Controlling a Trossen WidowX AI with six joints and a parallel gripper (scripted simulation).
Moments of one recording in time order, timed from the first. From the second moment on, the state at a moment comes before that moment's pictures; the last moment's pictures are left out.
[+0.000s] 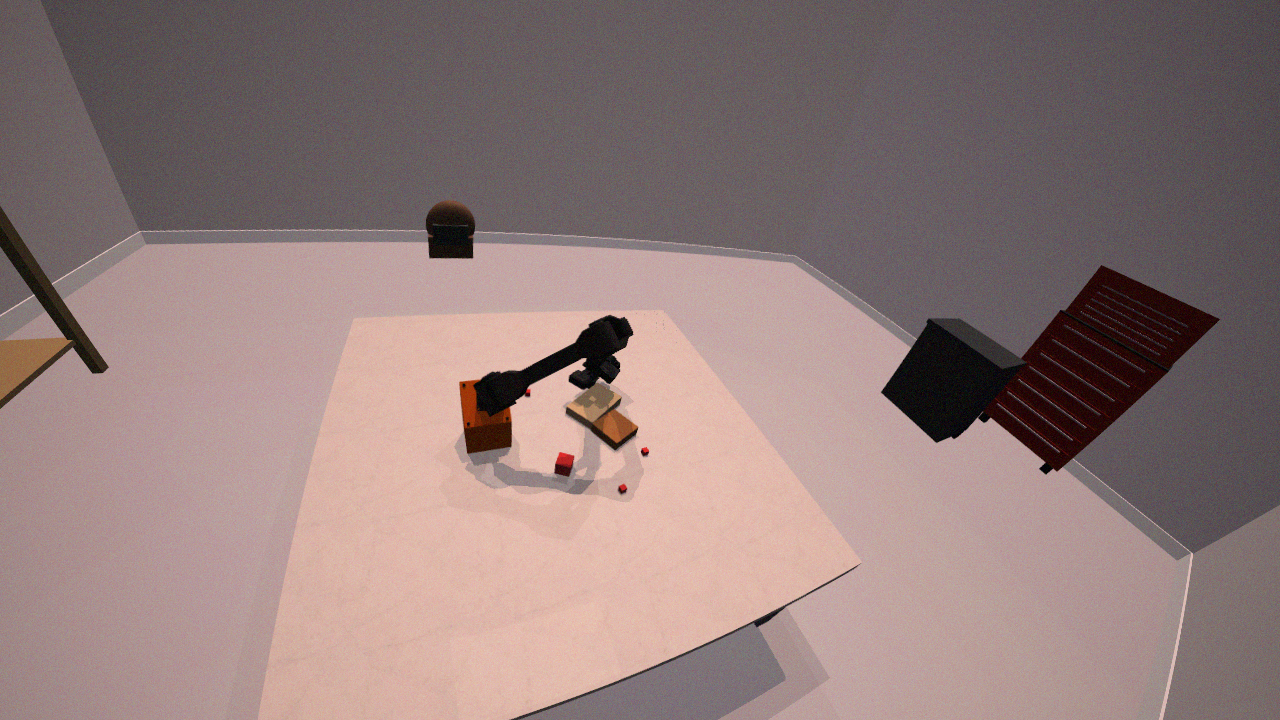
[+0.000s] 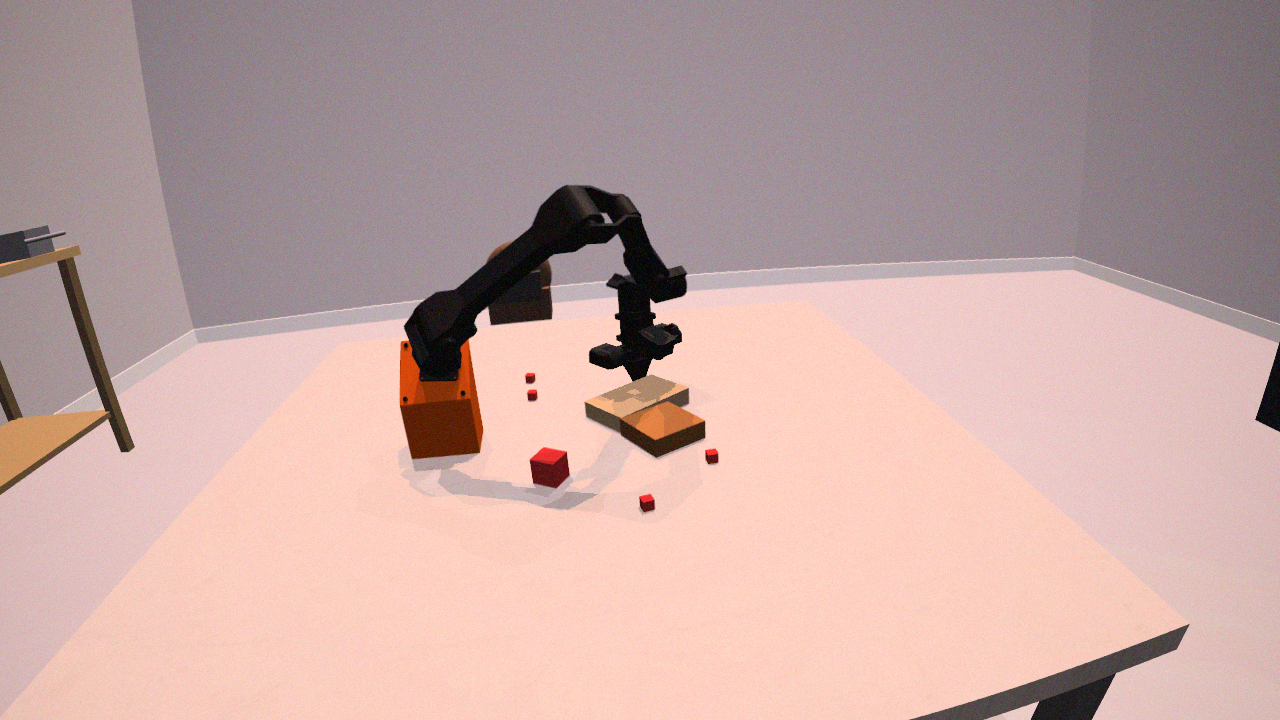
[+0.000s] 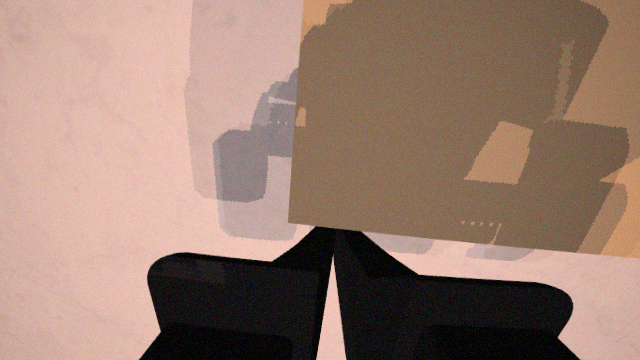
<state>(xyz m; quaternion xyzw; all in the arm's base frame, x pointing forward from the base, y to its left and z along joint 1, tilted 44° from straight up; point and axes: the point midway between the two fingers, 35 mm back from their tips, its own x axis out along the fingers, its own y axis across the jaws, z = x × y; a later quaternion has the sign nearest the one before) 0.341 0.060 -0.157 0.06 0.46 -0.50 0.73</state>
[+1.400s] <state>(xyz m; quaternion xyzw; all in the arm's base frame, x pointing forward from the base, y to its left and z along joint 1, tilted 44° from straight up) 0.338 0.067 -0.162 0.06 0.46 -0.50 0.74</state>
